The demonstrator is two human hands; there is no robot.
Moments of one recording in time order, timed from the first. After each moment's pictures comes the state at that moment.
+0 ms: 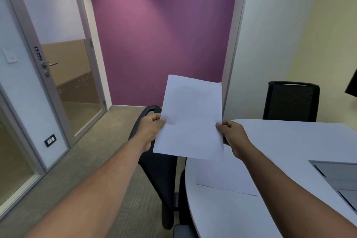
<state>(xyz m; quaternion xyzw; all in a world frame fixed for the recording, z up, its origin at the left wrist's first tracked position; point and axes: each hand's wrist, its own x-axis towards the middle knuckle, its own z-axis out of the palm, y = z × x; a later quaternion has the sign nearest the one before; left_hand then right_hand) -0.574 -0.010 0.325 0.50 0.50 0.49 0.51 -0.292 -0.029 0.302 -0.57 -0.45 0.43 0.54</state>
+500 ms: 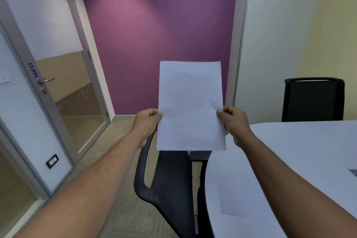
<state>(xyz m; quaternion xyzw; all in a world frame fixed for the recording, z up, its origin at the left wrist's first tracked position) -0.627 0.121 0.350 0.55 0.51 0.49 0.45 -0.347 0.103 0.326 -0.55 -0.48 0.34 0.59</state>
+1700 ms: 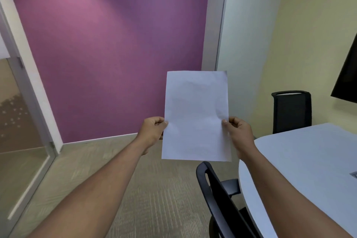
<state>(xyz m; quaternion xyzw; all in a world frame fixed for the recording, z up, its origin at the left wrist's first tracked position) -0.805 0.457 0.352 0.66 0.38 0.40 0.51 -0.552 0.334 0.339 -0.60 -0.37 0.21 0.67</state>
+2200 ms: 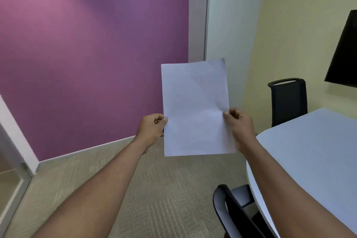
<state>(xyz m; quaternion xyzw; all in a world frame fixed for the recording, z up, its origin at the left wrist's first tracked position) -0.750 0.599 0.333 0.70 0.34 0.38 0.50 -0.510 0.460 0.320 -0.61 -0.32 0.16 0.71</state>
